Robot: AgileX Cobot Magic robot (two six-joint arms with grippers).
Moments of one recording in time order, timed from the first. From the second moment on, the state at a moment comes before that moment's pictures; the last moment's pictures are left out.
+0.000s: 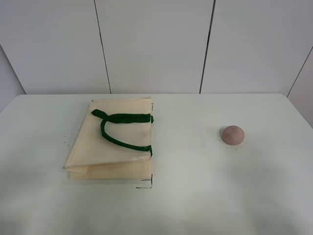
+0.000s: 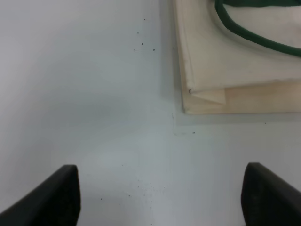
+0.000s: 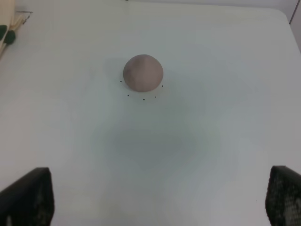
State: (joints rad) left arm 0.00 0.00 -0.50 0.02 1.06 -0.03; right arm 0.04 0.00 -0.49 0.04 1.03 0.00
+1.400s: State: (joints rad) left arm -0.01 1.71 -1.39 -0.02 0.99 -0.05; right arm 0.04 0.00 -0.49 0.04 1.03 0.00
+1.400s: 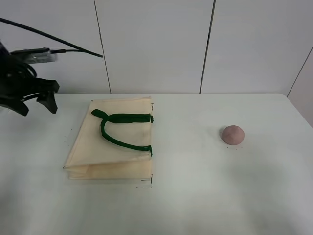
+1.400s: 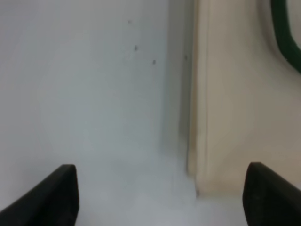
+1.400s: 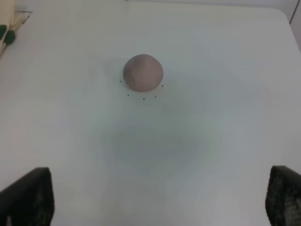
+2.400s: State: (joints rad) left arm -0.29 2.20 -1.72 0.05 0.93 -0.32; right arm 0.04 0.00 -0.49 0.04 1.03 0.00
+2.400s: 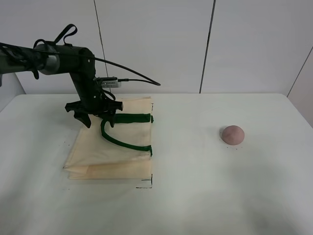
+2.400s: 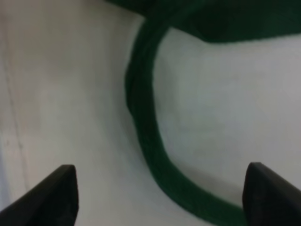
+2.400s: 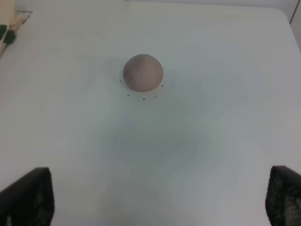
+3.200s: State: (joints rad) left arm -0.28 2.31 -1.73 0.02 0.86 -0.34; right arm 0.04 0.00 -0.49 0.04 1.03 0.00
